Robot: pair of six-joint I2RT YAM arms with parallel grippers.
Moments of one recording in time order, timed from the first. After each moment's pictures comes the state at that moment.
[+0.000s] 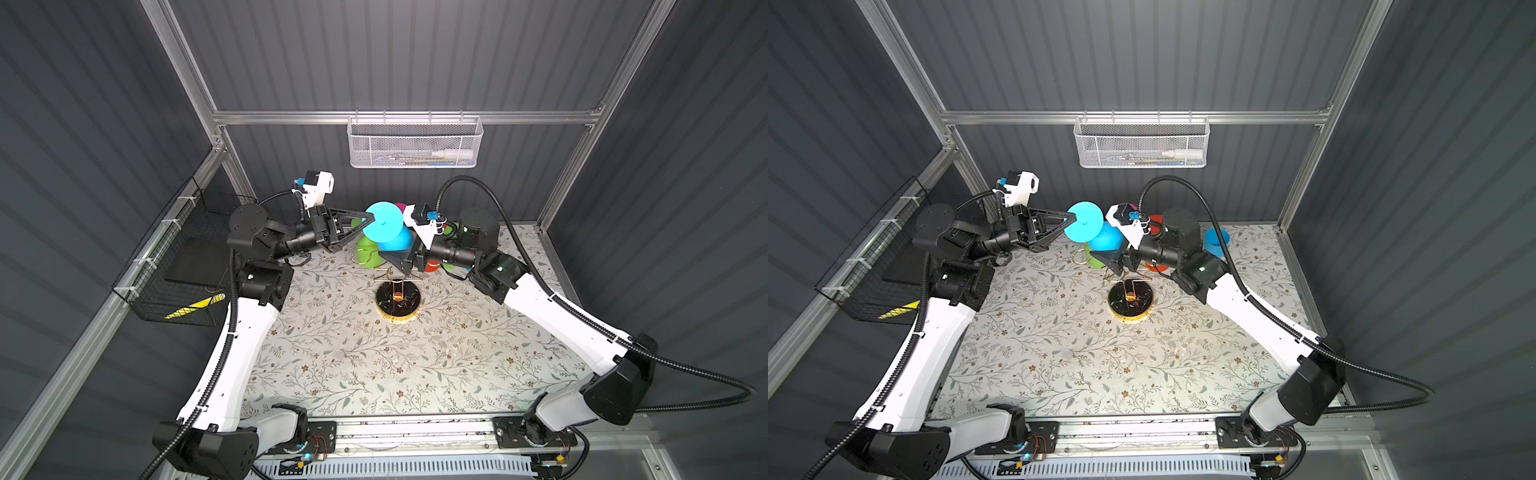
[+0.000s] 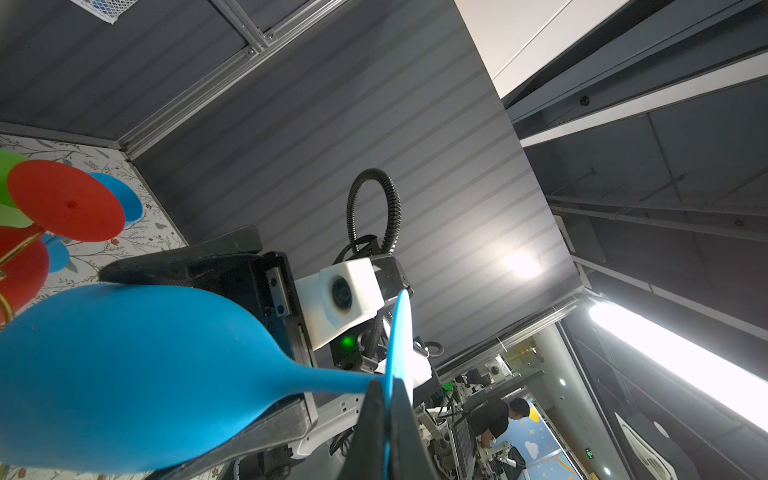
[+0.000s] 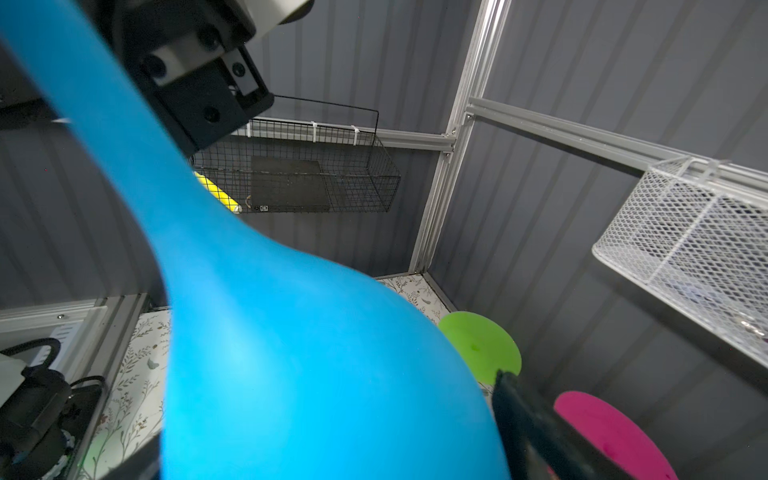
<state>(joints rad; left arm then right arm) -0.23 1.22 1.41 0.20 1.14 -1.36 0.70 1.50 1.46 -0.01 -0.51 -0.21</state>
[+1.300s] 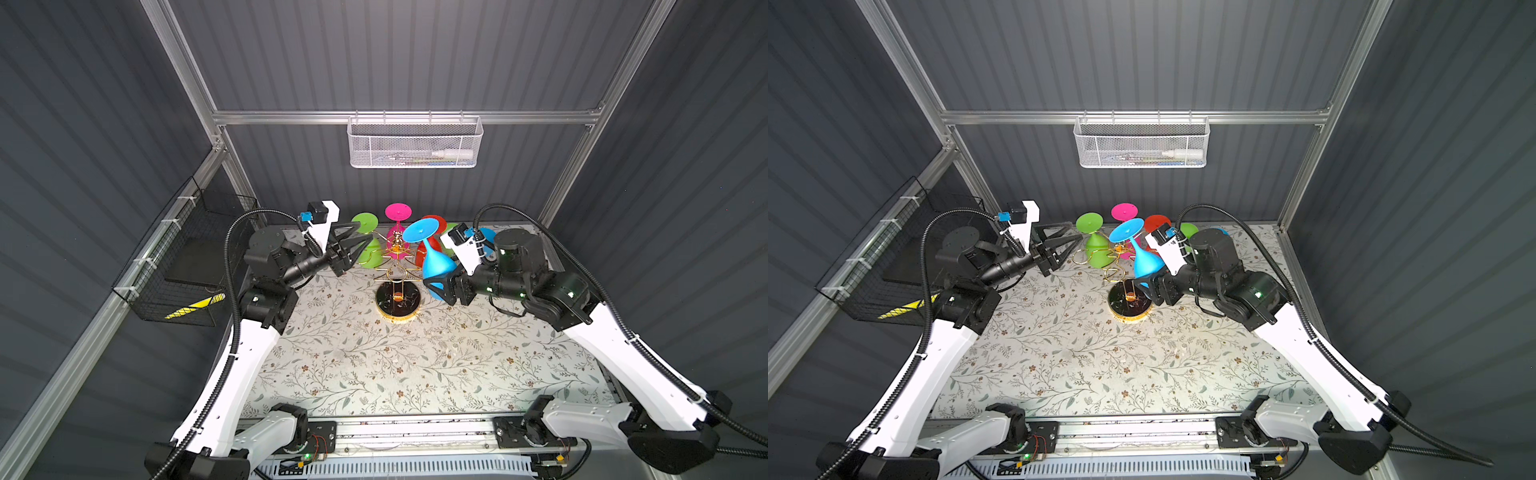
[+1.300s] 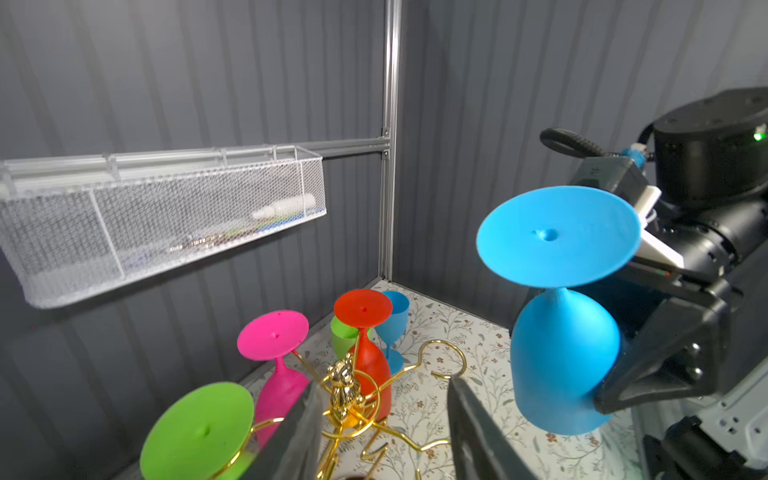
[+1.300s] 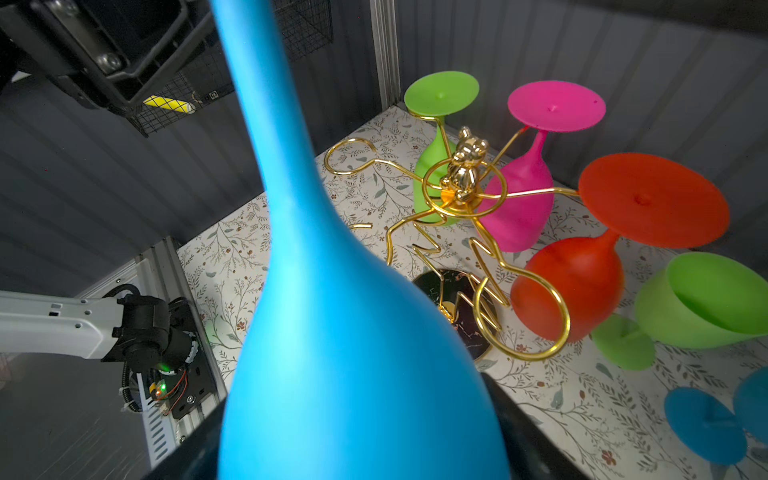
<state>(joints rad) -0.29 1.08 1.19 0.00 0.75 0.02 0.72 1.21 1.47 -0.75 -0.24 0.05</state>
